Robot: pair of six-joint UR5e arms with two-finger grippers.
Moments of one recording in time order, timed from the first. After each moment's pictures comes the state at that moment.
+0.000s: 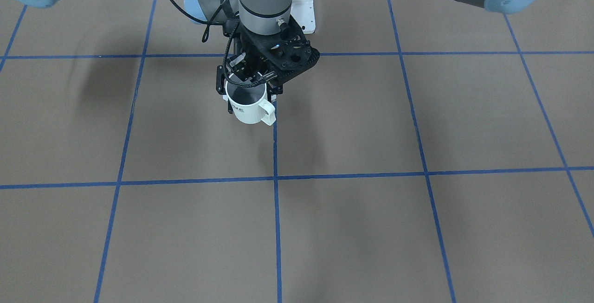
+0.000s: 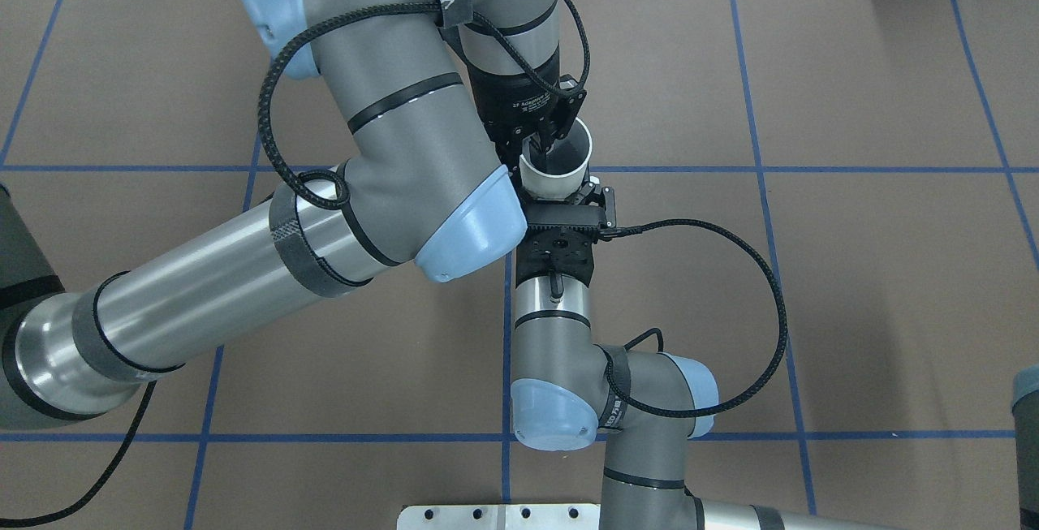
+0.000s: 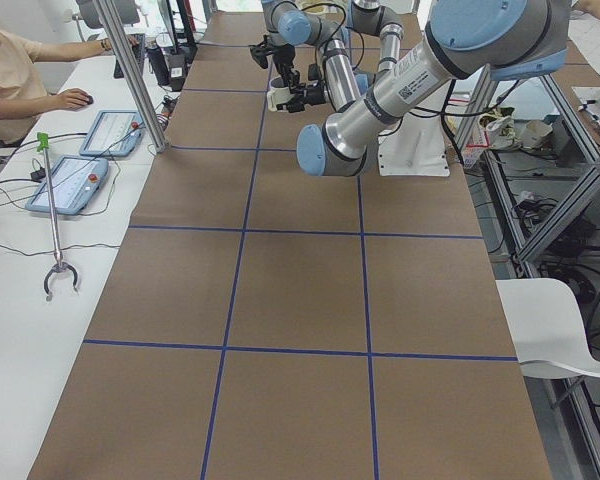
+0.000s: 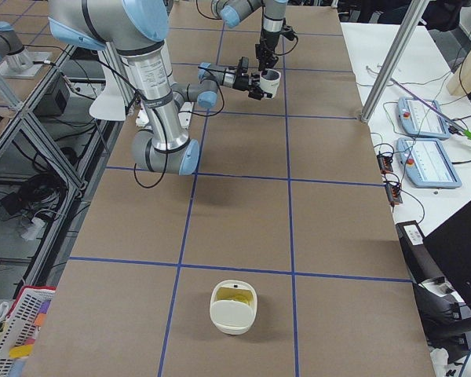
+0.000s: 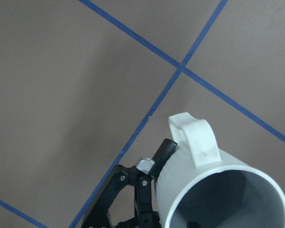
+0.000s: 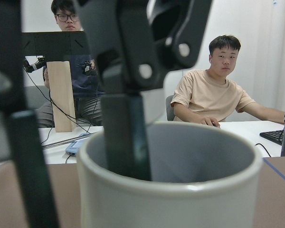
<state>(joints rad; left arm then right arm) -0.68 -2.68 -1.56 -1.18 -2.17 -1.66 0.21 -0.95 1.60 -1.17 0.39 1.31</state>
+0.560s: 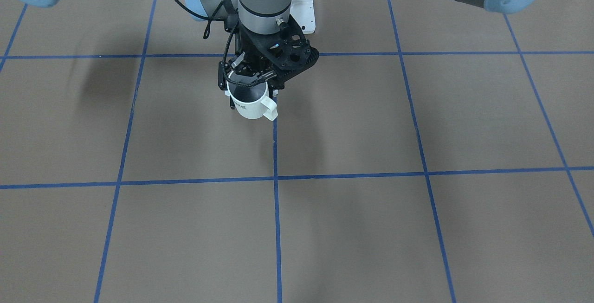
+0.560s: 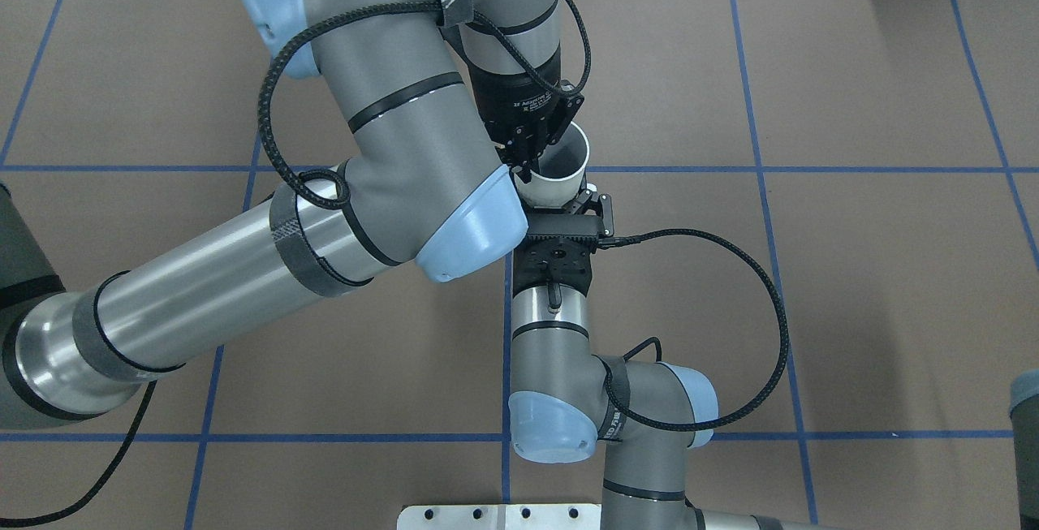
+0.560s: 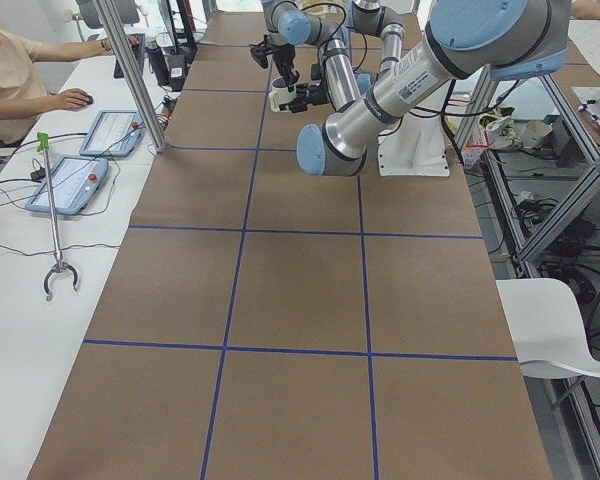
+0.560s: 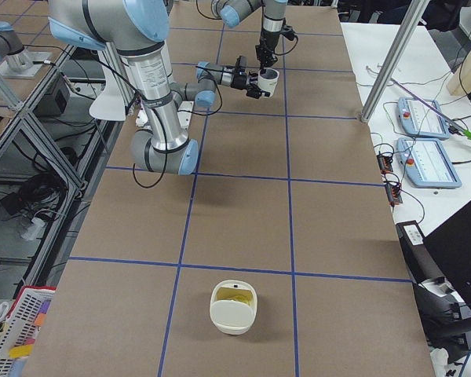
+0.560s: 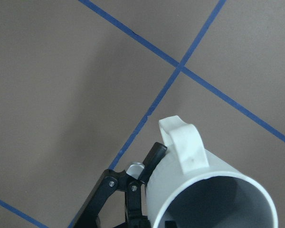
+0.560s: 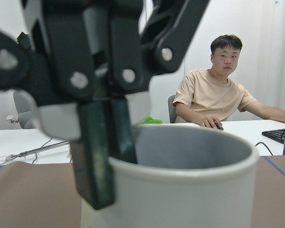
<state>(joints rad) -0.68 -2.68 -1.56 -1.18 -2.17 -1.66 0.19 -0.95 1.61 -1.17 0.38 1.31</state>
